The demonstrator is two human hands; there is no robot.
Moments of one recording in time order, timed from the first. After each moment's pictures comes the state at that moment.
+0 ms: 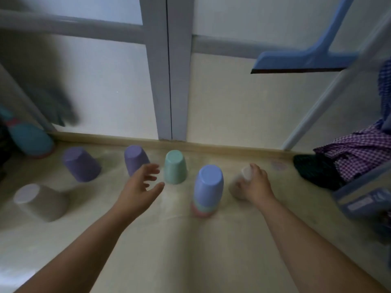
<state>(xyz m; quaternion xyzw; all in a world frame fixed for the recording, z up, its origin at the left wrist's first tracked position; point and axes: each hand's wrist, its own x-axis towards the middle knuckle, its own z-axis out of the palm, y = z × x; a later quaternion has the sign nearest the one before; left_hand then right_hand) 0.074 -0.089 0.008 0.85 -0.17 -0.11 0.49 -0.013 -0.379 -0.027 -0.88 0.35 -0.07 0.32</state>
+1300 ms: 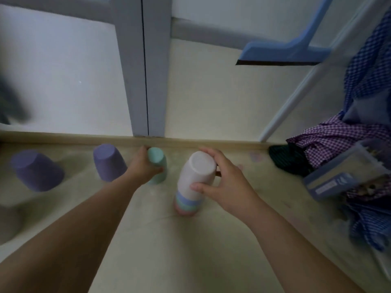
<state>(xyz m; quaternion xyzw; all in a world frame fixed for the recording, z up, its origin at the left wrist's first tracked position) 0.158 -0.164 -0.038 0.87 -0.14 -0.18 0.44 -0.025 -0.289 0.069 -0.88 0.16 -0.08 0.44</state>
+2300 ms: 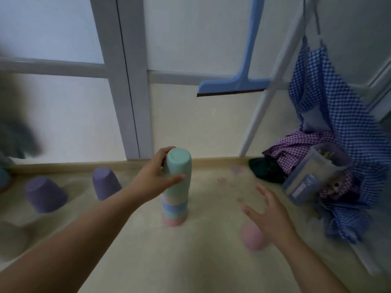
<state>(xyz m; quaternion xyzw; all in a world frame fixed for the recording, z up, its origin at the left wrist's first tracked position) 0.048 -0.164 0.094 0.77 -0.35 -0.17 0.51 -0.164 -0.368 0.051 -0.83 0.36 -0.15 0.39</state>
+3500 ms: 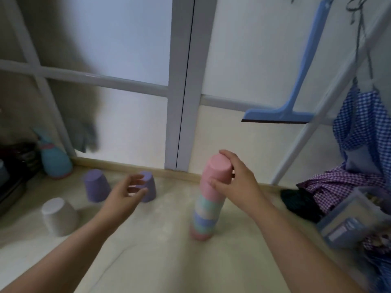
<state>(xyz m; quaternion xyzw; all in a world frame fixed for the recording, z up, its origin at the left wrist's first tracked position) 0.067 -0.035 0.062 0.77 -0.12 -0.05 0.62 -0.038 -0.274 0.147 -0.90 0.10 -0.18 0.40</state>
